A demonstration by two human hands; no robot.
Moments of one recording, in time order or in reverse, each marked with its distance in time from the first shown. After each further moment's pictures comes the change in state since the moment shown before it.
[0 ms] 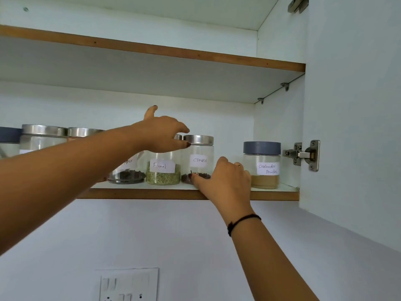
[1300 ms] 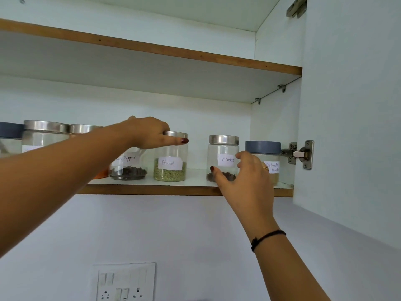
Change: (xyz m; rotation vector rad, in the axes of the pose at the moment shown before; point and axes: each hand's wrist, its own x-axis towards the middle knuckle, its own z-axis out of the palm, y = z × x) left_hand -0.007 -0.028 0.008 -0.186 -0.137 -0.081; right_hand -0.026 0.030 -0.022 0.152 0.330 -0.071
